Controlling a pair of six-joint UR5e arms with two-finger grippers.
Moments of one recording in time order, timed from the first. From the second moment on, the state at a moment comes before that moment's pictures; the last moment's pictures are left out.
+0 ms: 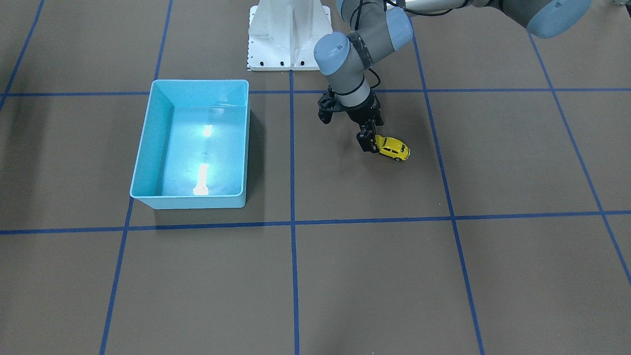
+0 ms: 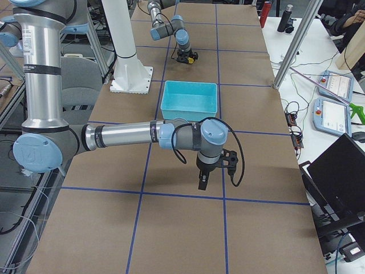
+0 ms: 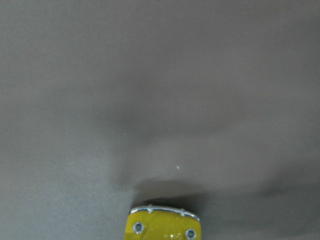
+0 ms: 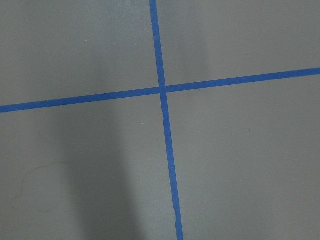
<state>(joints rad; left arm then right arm) -0.37 -2.20 -1.70 -1.15 -1.53 0.56 1.54 -1.60 1.73 -1.70 2.31 0.16</state>
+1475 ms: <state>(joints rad) -0.38 -2.23 -1.64 -1.17 -1.53 0.65 1.54 -1.60 1.73 -1.70 2.31 0.16</state>
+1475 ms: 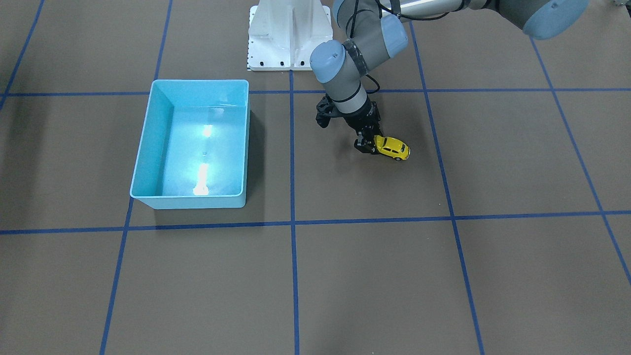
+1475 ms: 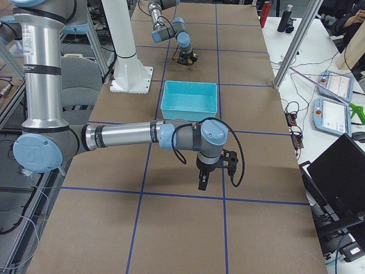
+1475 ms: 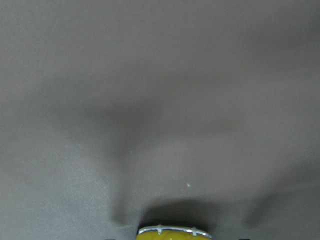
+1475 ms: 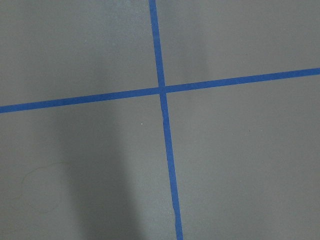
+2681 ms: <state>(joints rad) -0.65 -2.23 -1.70 -1.16 -1.67 0.64 1.54 -1.59 1.72 -1.70 2.31 0.15</state>
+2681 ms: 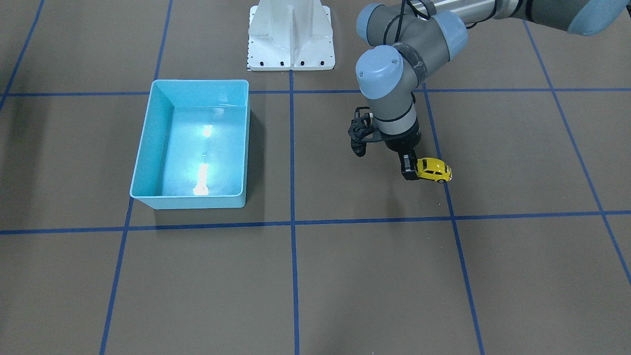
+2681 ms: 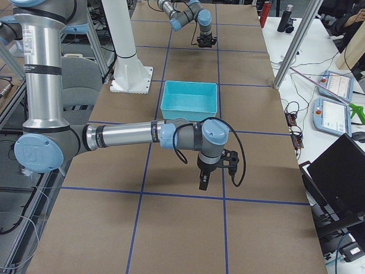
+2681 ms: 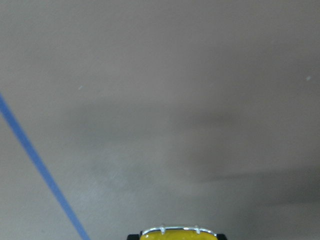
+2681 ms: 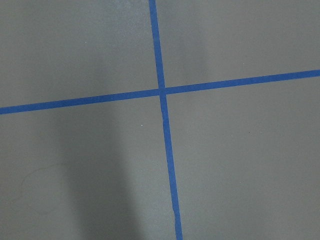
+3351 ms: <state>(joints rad) -0.69 -2.19 -1.71 -1.19 -1.82 0.65 1.54 -1.59 1.72 -1.70 2.31 0.15</state>
